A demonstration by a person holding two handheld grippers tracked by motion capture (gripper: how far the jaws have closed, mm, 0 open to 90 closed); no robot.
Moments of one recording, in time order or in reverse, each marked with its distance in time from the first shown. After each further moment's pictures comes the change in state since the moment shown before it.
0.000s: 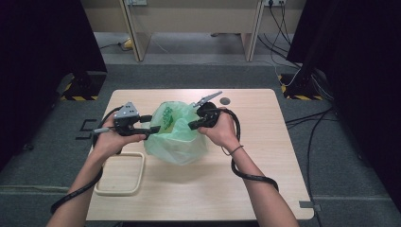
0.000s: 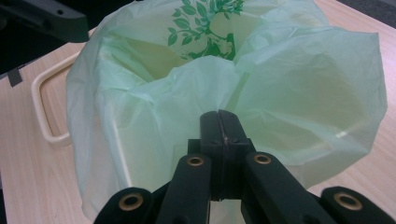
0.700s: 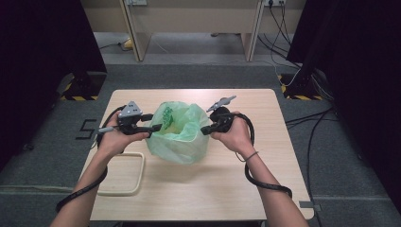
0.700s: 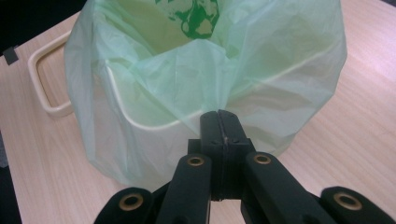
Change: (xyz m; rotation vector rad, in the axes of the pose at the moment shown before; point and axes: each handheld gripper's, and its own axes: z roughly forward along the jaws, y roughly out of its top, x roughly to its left) left arm 0.000 0.000 0.009 0.014 0.056 -0.014; right arm -0.007 -0.028 -0.028 0.043 -0.018 0.023
